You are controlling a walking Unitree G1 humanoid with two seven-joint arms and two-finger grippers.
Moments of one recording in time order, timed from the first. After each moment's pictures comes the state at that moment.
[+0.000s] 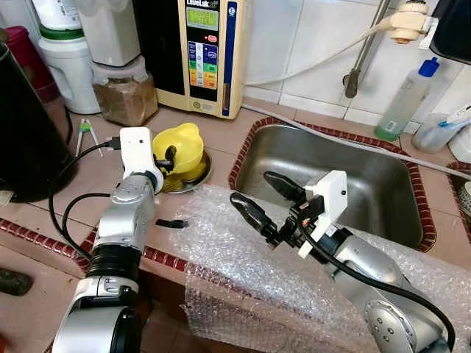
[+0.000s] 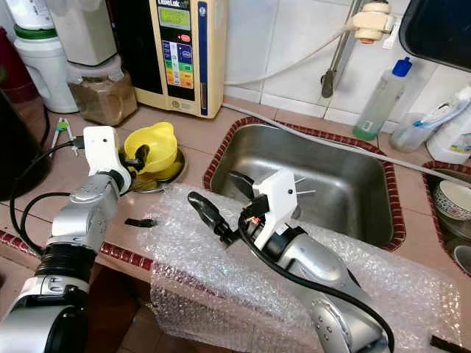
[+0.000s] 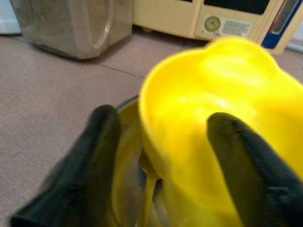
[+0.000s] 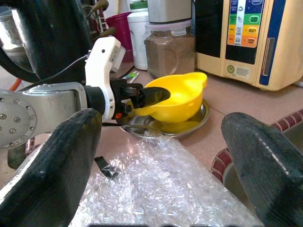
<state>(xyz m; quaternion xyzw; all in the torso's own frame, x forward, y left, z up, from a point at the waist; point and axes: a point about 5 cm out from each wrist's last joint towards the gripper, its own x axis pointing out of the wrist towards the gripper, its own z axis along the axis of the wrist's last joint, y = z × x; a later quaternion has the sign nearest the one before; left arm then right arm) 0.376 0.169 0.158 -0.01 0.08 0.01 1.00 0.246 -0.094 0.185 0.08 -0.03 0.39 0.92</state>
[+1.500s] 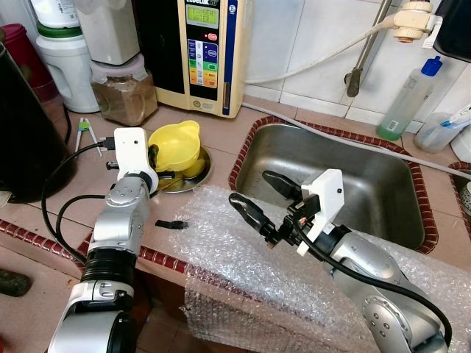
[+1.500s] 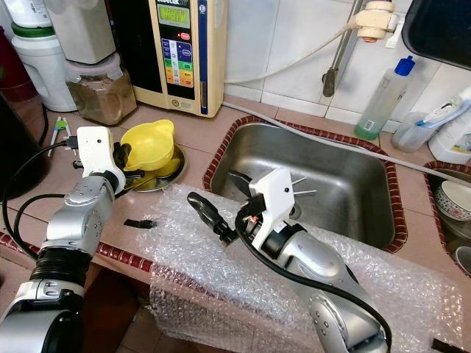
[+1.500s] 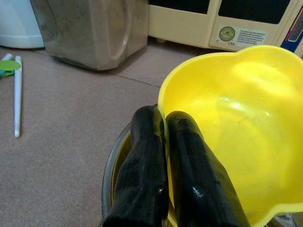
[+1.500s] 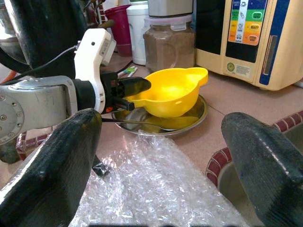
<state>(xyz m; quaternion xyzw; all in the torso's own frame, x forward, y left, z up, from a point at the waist) 0.372 0.178 0.160 0.00 0.05 0.04 1.00 0.253 -0.094 0.185 0.06 -0.03 0.39 0.92</state>
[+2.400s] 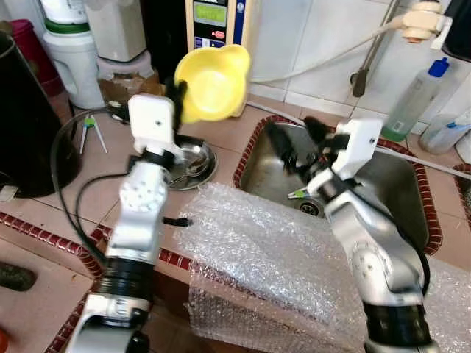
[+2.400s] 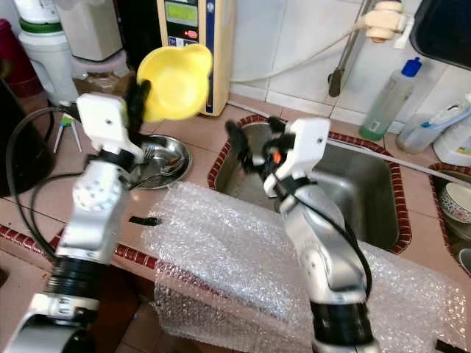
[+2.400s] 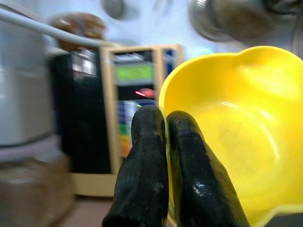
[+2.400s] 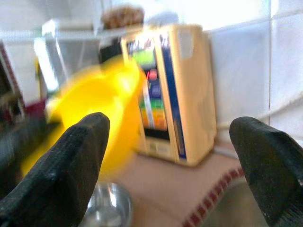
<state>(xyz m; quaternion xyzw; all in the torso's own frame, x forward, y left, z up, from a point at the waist) 0.343 0.104 0.218 0.04 -0.24 -0.12 0.96 0.317 -0.113 0.240 0.15 -0.15 0.20 0.96</state>
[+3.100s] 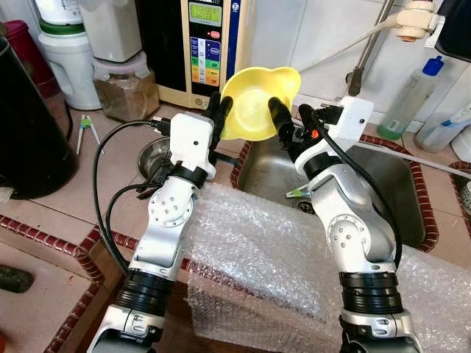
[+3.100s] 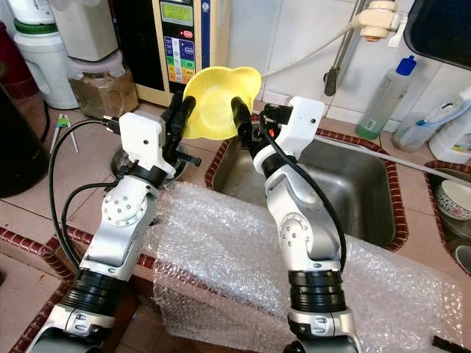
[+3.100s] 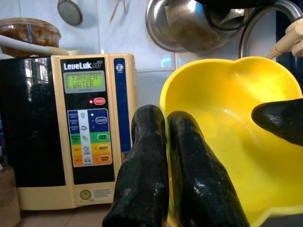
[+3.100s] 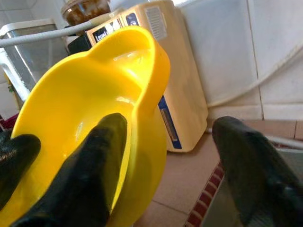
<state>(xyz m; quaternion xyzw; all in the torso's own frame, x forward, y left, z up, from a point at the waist) 0.330 0.077 0.217 0.03 -0.26 -0.18 0.95 0.340 -0.098 0.234 0.22 -0.09 0.16 0.96</state>
